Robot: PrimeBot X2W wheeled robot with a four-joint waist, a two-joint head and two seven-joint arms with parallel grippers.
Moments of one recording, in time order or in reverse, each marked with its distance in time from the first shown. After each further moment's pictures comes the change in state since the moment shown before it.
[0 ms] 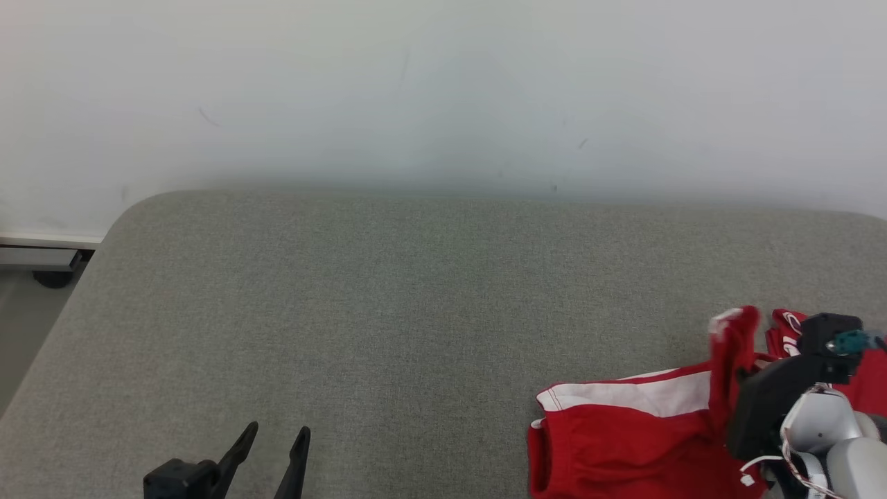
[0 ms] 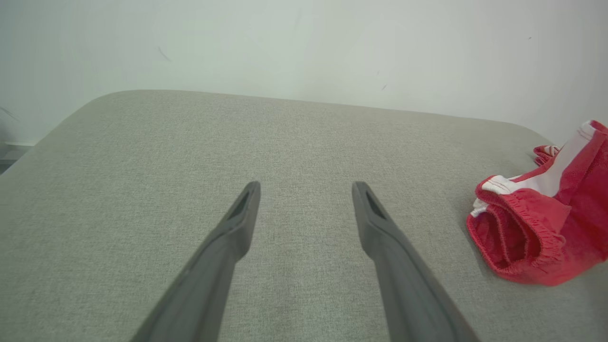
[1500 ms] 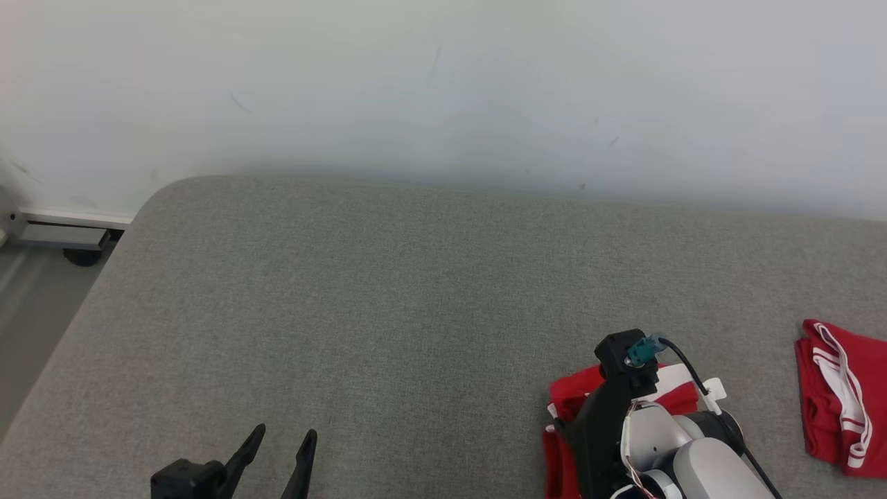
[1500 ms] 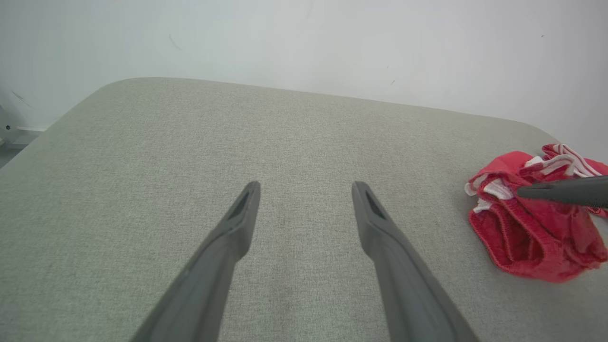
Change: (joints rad) left arm -0.005 -0.002 -0.014 0.012 -0.005 -0.016 0.003; right arm -0.083 0.117 0.401 0.031 0.045 0.069 0.183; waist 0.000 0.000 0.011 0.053
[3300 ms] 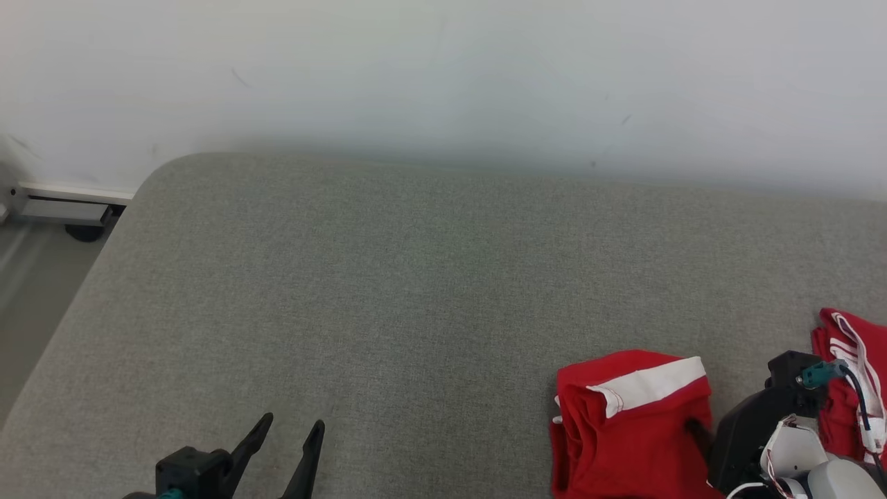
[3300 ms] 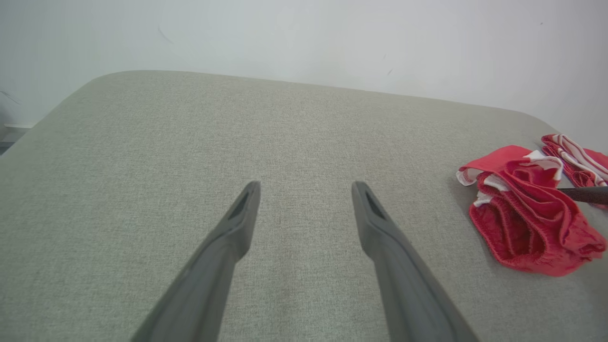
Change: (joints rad) left arm -0.021 0.010 -0.012 -0.028 0.000 -0.009 0.025; right arm 0.094 -0.119 -0.296 0.107 0.086 -0.051 -0.152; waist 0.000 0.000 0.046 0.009
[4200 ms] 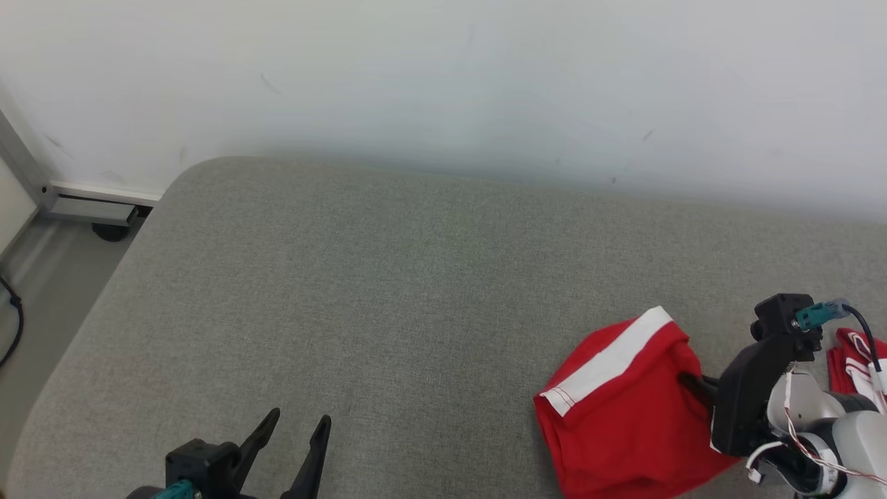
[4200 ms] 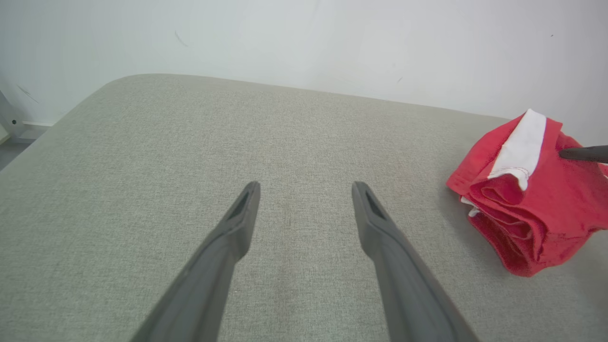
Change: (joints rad) left arm -0.032 -0.020 -0.012 0.035 -0.002 -0.001 0.004; right arm -0.082 -0.030 0.027 -0.118 0.113 0.125 0.123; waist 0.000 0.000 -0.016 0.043
